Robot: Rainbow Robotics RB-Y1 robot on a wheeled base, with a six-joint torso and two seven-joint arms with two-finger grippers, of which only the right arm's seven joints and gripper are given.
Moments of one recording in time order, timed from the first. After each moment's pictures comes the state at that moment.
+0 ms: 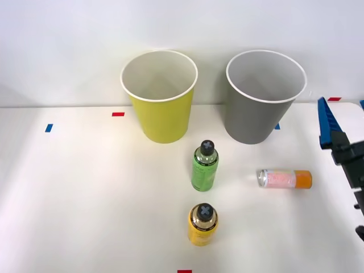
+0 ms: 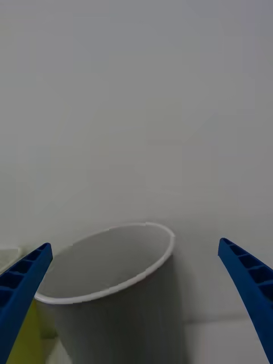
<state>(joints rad) 0.38 -0.37 -0.11 -2.08 0.16 -0.31 0.72</state>
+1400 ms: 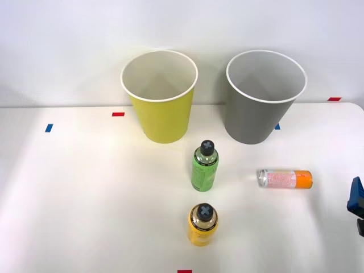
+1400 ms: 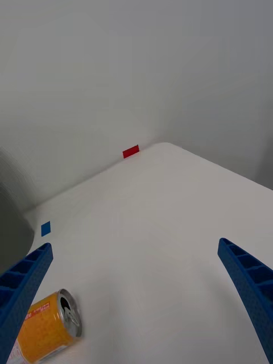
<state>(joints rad) 0.66 -0.07 -0.21 -2.05 0.16 -0.10 0.78</state>
